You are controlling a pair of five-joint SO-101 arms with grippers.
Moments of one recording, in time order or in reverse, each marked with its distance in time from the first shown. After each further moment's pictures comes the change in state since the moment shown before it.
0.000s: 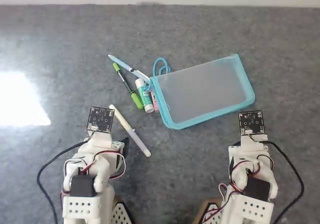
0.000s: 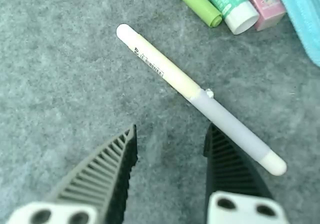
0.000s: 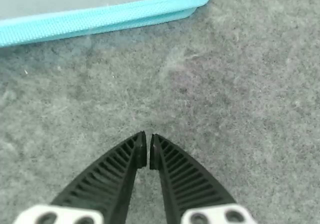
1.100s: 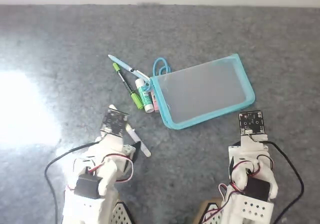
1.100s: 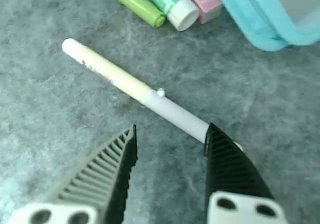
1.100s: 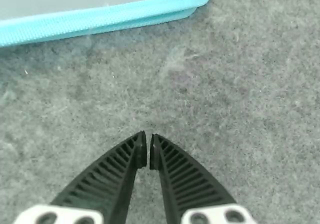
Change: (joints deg) left arm 12.0 0.0 0.0 0.0 0.0; right arm -0.1 0.0 0.0 0.0 0.0
